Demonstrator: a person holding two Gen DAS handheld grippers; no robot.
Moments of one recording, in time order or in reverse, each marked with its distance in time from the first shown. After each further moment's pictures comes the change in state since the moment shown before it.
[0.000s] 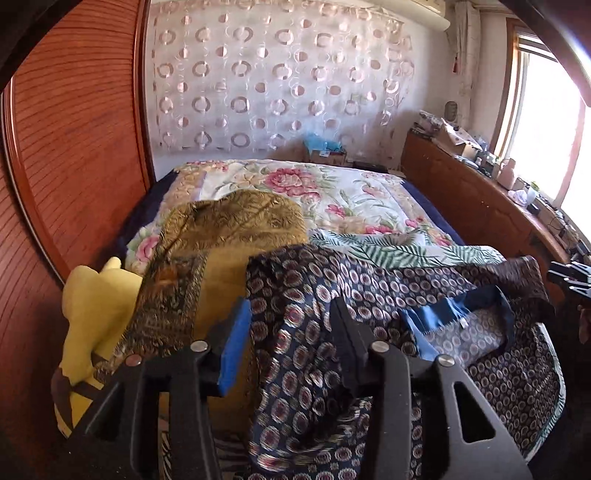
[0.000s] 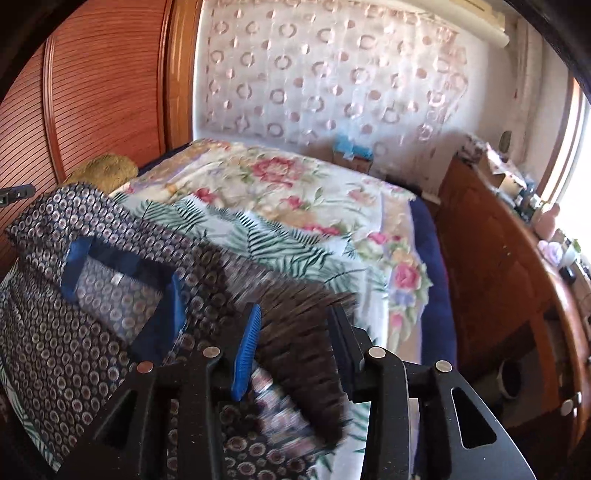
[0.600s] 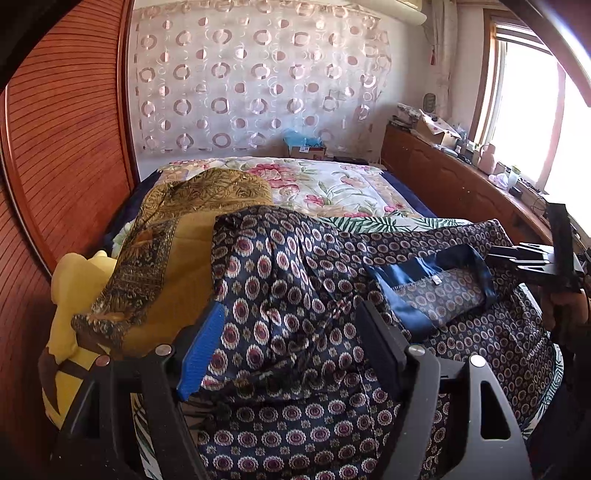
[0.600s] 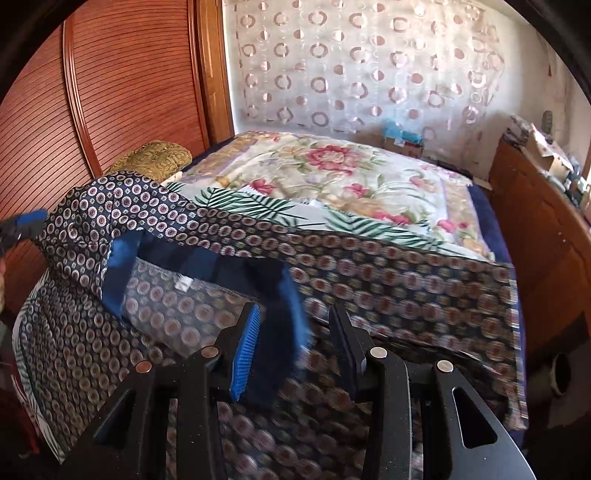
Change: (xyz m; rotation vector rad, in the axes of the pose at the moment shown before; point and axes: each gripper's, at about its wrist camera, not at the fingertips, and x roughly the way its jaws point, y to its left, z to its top) left arm -0.030 -0.033 -0.047 0.050 -0.009 -0.041; right arm 0.061 0.009 -0.003 0.054 0.026 0.199
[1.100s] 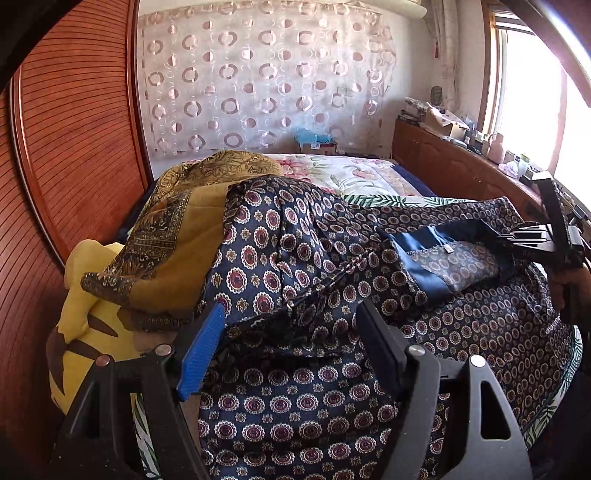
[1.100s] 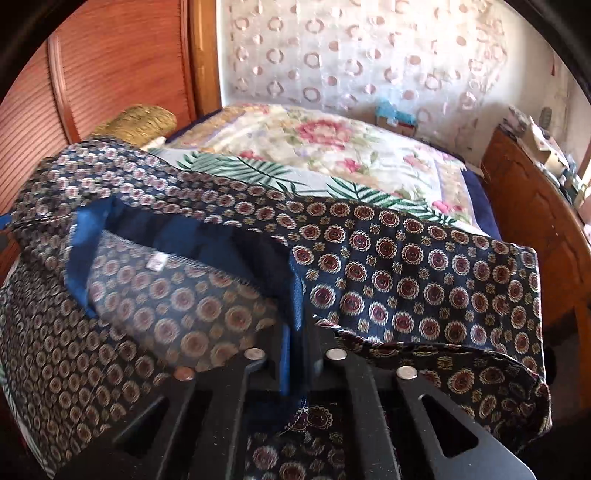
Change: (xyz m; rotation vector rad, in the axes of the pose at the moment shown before) left arm -0.006 -0.003 -0.036 0.024 -0.008 0.063; right arm 0.044 -0.001 -0.004 -0.025 0.077 -0.061
